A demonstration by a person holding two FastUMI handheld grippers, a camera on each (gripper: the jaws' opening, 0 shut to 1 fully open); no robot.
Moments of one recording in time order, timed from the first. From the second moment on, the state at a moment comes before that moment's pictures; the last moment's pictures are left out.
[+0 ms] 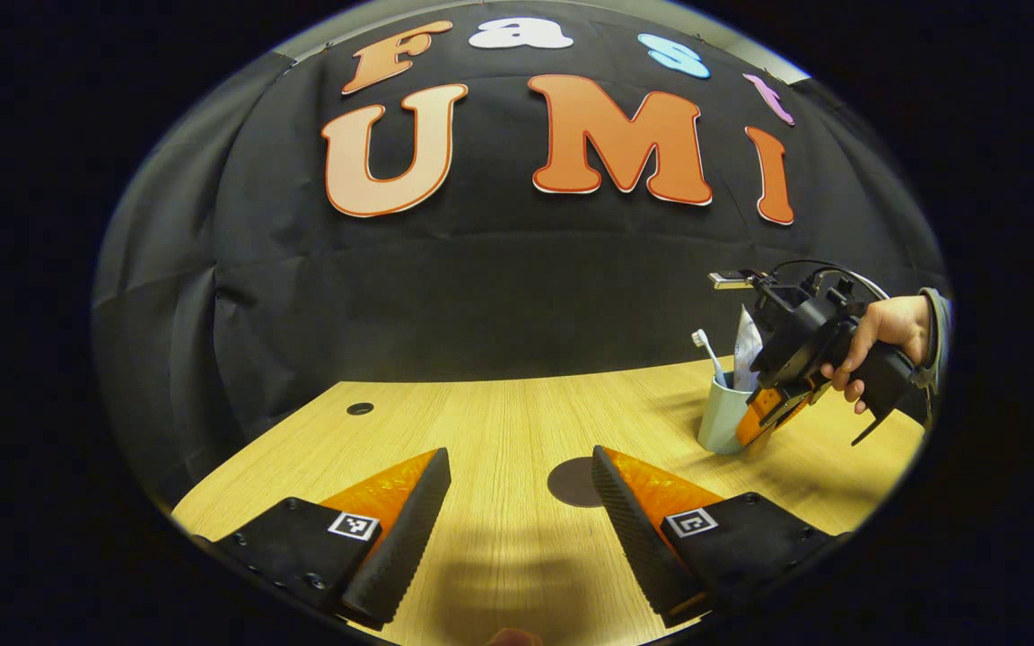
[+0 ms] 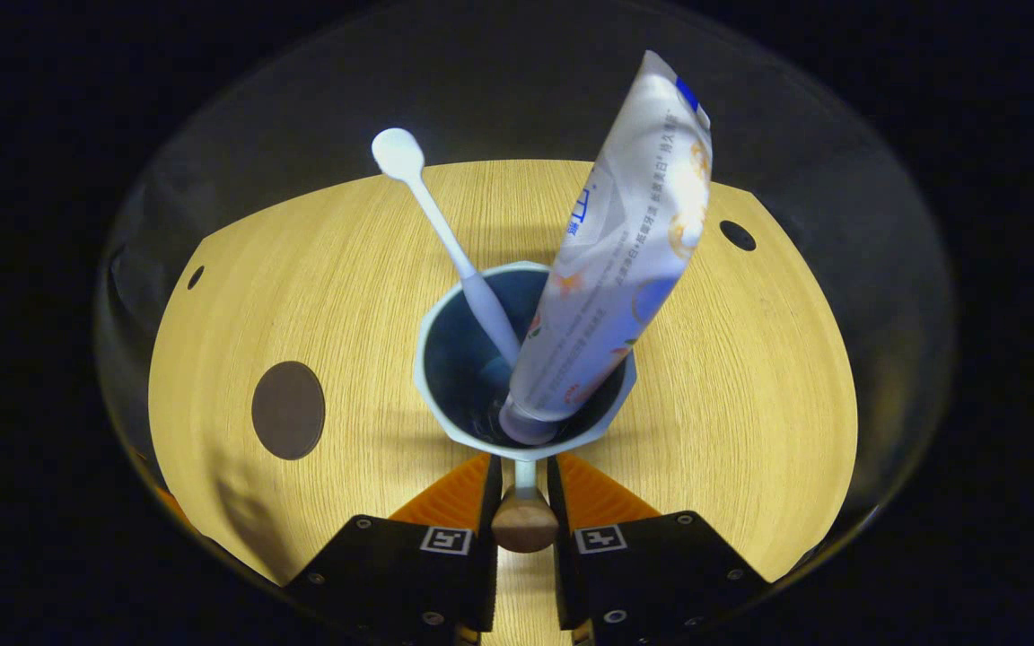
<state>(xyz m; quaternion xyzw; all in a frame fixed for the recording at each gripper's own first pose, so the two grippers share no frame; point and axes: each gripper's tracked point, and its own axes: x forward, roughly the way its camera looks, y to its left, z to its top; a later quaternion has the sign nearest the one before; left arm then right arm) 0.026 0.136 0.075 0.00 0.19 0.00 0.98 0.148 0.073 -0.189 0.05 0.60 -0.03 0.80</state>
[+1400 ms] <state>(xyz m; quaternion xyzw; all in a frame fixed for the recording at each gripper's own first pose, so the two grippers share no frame) 0.001 0.171 0.091 0.02 0.17 0.03 0.98 0.174 0.089 -0.183 -0.02 0.53 0.13 0.84</state>
